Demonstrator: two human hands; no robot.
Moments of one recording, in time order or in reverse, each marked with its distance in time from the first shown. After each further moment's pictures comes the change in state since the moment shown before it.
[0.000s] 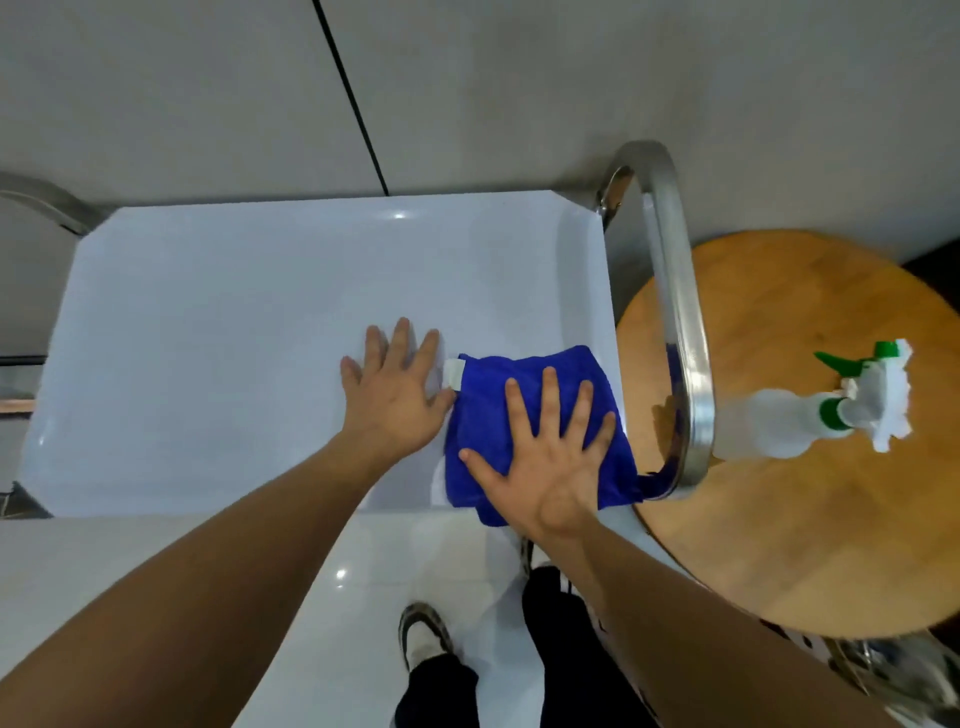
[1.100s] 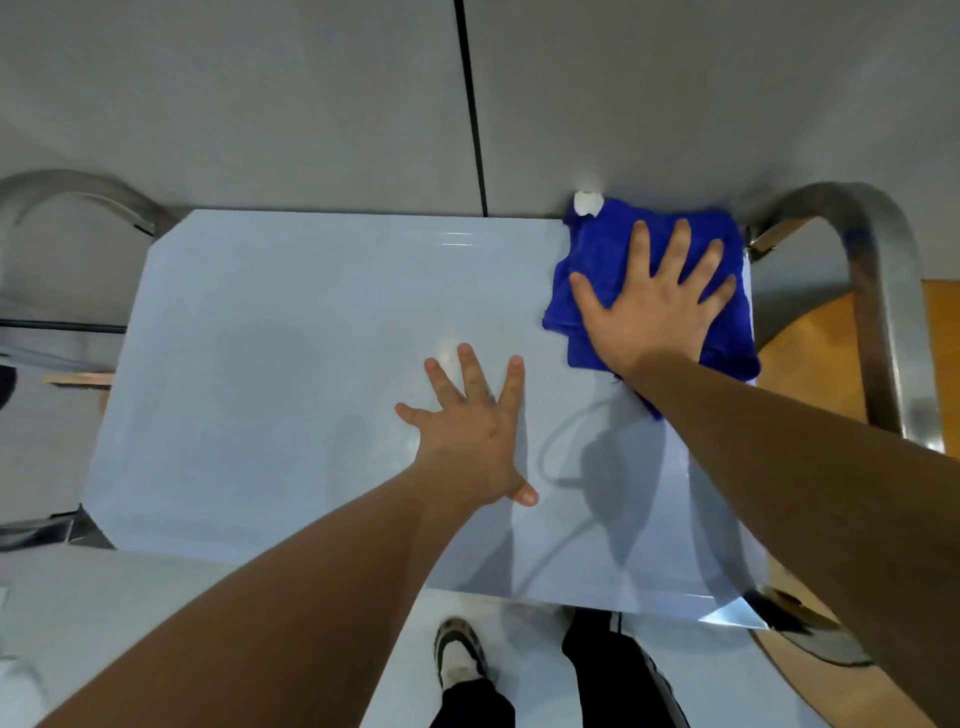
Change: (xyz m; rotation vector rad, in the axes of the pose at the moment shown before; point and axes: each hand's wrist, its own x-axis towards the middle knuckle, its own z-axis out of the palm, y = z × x) left_hand 0.048 -0.011 -0.030 0.138 -0.448 -0.044; right_hand 0.235 -0.032 -0.060 0.020 0.206 0.134
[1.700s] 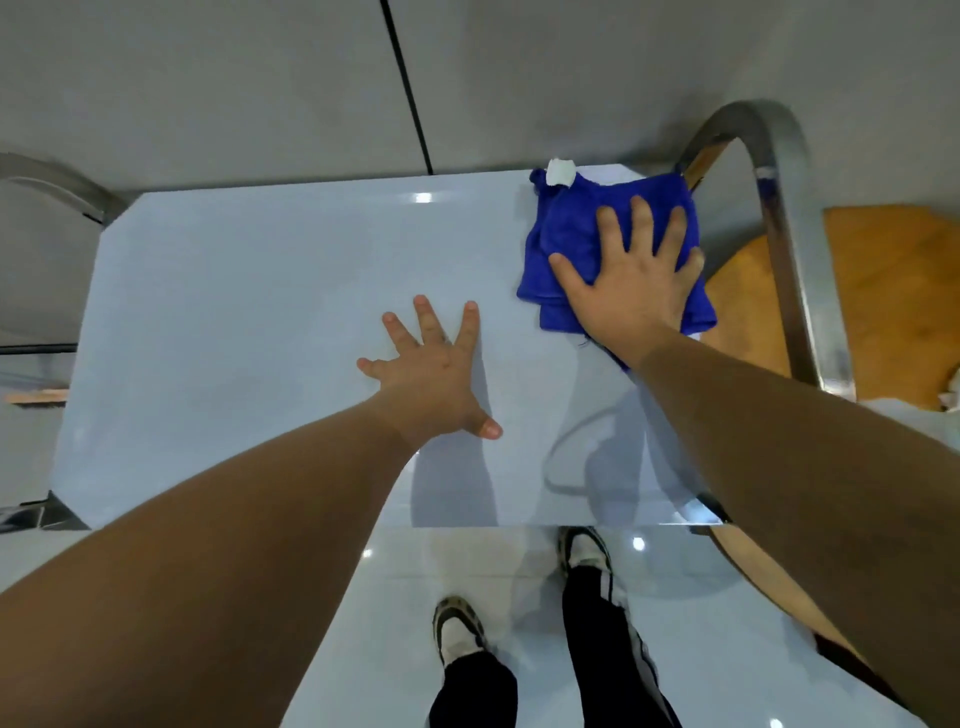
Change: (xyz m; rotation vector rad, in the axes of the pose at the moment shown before) left_hand -0.005 0.000 0.006 -0.064 0.085 -0.015; right_hand -0.042 0.046 -0.005 0.038 0.024 -0.019
